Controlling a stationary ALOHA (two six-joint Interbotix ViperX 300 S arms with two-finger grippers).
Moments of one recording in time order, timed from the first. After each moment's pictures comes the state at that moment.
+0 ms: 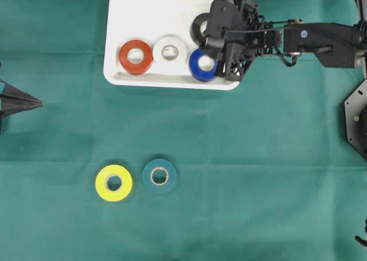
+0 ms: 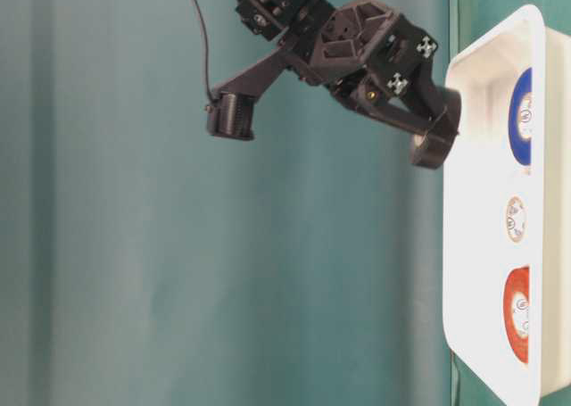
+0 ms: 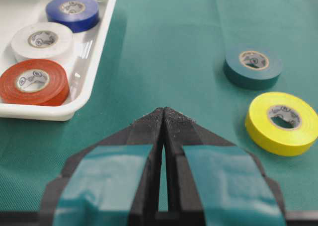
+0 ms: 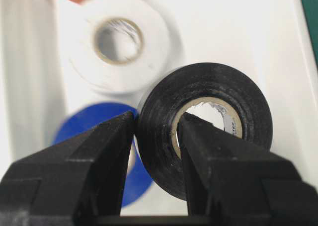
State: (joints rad) left arm 0.00 -1.37 1.54 -0.02 -0.02 -0.02; right arm -0.33 0.00 0.66 -0.53 0.12 0.49
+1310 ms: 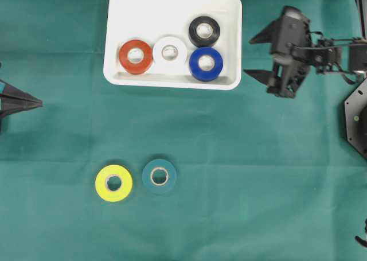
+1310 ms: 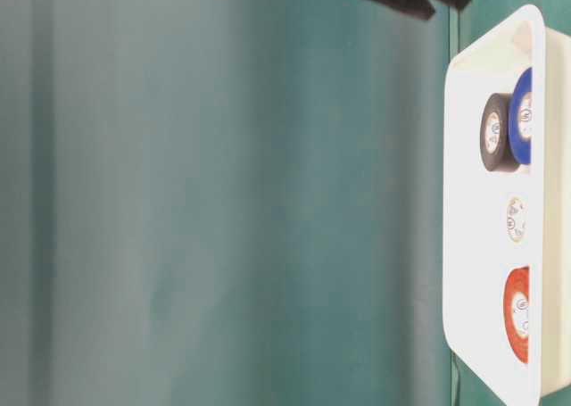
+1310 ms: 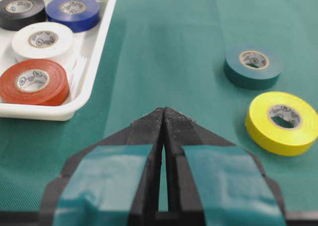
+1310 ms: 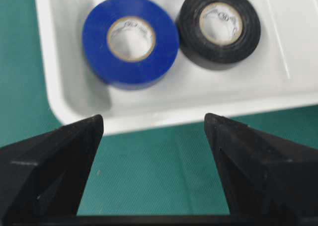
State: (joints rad) left arm 0.00 -1.37 1.55 -0.02 -0.02 -0.02; right arm -0.33 -0.36 1.04 -0.53 0.02 0.50
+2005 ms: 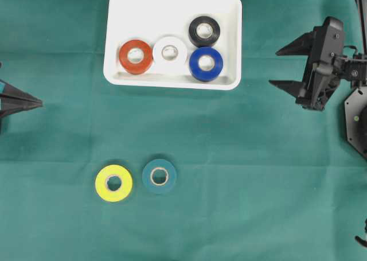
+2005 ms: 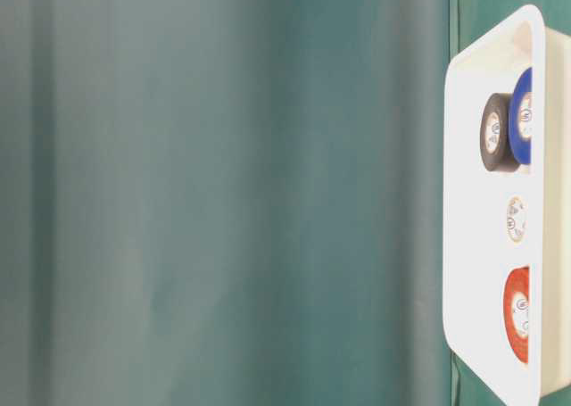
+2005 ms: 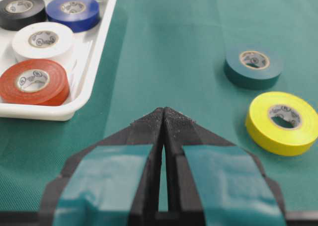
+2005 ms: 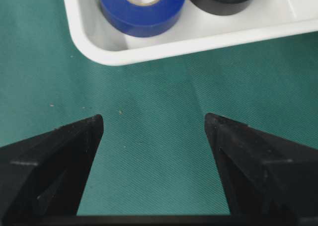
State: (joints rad) left arm 0.00 -1.37 1.55 -0.02 -0.02 -0.02; right arm -0.32 -0.58 1.22 -0.52 0.00 0.58
